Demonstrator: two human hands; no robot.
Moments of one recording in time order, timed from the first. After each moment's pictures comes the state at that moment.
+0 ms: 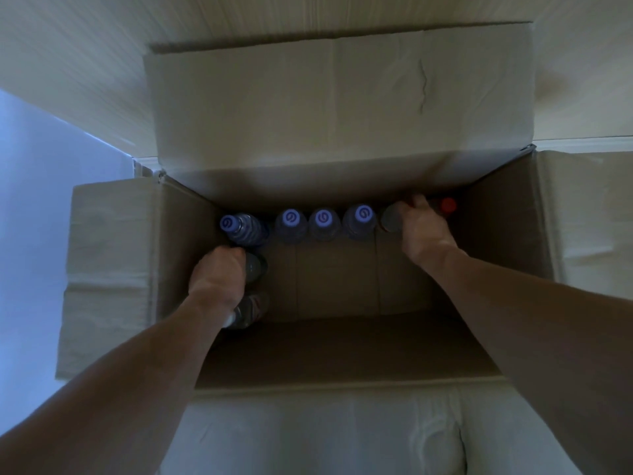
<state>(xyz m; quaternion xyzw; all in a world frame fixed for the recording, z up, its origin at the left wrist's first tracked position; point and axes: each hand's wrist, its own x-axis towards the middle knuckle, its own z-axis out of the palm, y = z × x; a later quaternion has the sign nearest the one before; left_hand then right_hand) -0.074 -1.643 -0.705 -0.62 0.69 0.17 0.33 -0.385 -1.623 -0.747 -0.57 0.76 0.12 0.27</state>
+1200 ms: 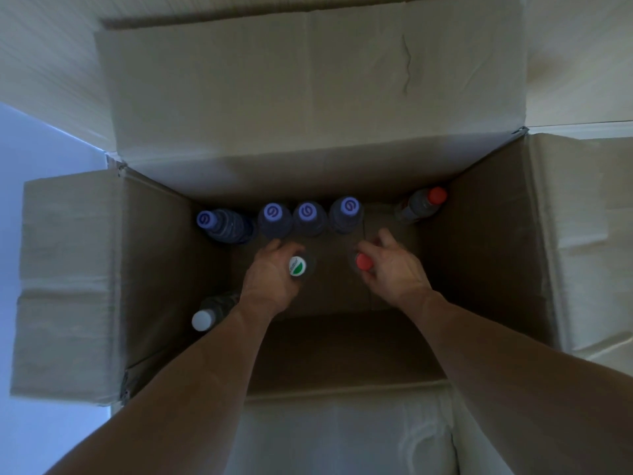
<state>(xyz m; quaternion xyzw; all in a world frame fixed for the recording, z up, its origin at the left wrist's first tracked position) -0.142 -1.608 -0.757 -0.60 0.71 0.36 0.10 -0.360 -1.559 -0.766 -0.60 0.71 0.07 0.35</state>
